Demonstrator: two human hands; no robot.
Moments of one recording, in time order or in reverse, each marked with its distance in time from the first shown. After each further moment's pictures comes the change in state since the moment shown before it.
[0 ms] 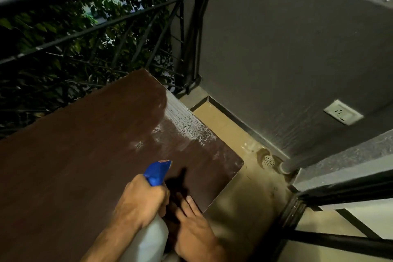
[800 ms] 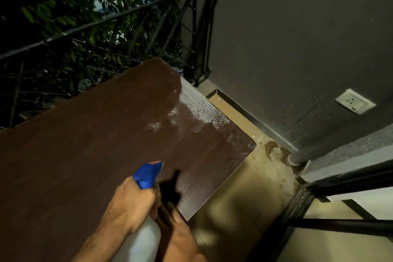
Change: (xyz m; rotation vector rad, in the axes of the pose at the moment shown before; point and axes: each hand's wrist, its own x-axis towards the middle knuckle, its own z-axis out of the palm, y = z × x) left_hand -0.054 -0.060 -0.031 -0.055 0.003 -0.089; right_hand 0.006 -0.081 0.045 -0.204 -0.095 -0.178
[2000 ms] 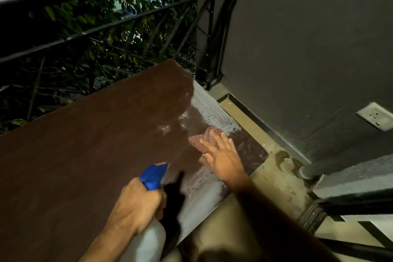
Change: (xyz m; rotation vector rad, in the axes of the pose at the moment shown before) left_hand 0.016 -0.004 0.006 0.014 0.114 -0.002; right_hand 0.071 0.191 -0.074 0.141 0.241 0.260
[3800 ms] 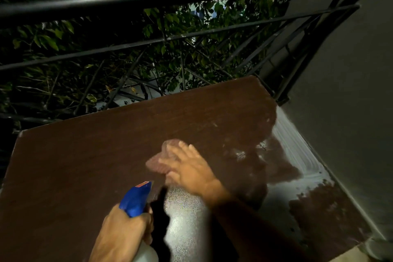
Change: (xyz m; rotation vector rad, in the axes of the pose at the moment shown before) left_hand 0.055 -0.137 -0.106 -0.389 0.297 -0.290; right_hand 0.115 -0.272 0.062 -0.084 -0.169 -0.679
